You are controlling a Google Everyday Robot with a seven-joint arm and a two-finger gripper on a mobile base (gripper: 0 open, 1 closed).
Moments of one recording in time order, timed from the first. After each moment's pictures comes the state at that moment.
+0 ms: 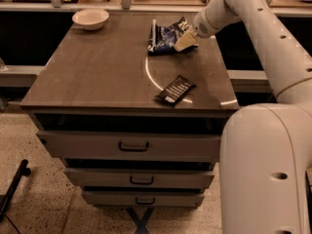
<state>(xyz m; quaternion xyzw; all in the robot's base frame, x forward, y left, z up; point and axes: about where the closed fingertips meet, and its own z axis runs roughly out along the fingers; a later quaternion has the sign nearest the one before) 0.822 -0.130 0.864 -0.45 0.81 0.09 0.37</state>
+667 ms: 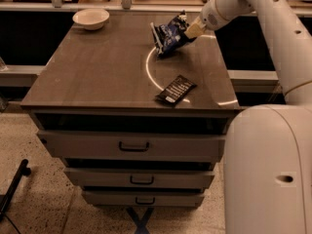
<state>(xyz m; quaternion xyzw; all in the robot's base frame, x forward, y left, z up) 0.808 -0.141 0.896 -0.46 0.80 0.10 0.38</state>
